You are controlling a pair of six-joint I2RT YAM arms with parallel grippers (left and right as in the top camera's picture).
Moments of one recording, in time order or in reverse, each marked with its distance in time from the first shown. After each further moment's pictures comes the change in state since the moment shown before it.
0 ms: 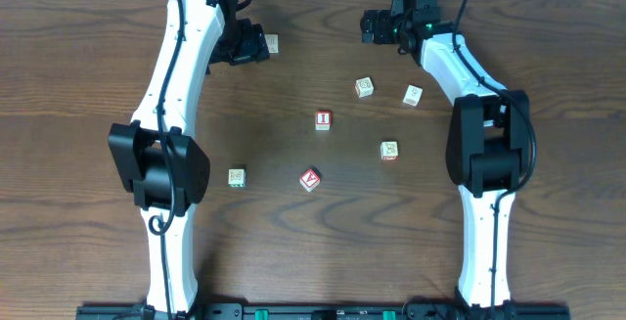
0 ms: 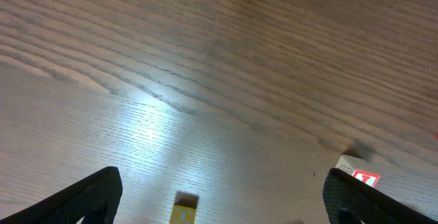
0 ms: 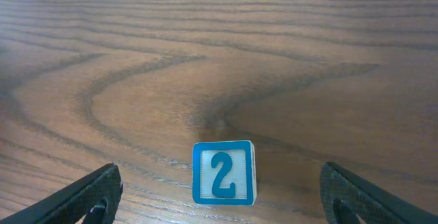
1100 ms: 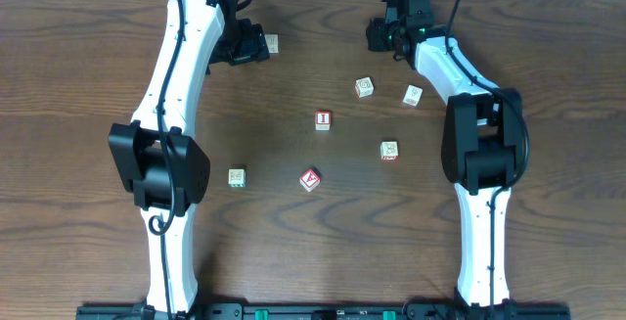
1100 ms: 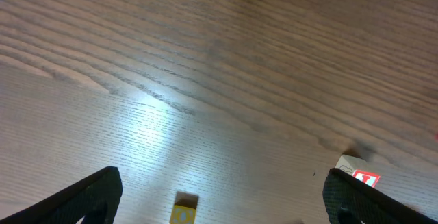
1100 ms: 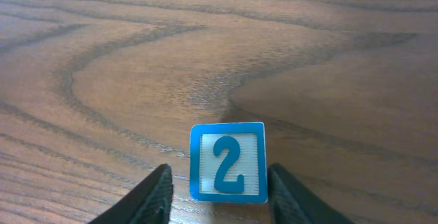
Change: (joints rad) left arm 0.000 0.000 0.000 0.000 0.000 0.000; right arm 0.013 0.031 0.000 -0.010 0.009 -0.011
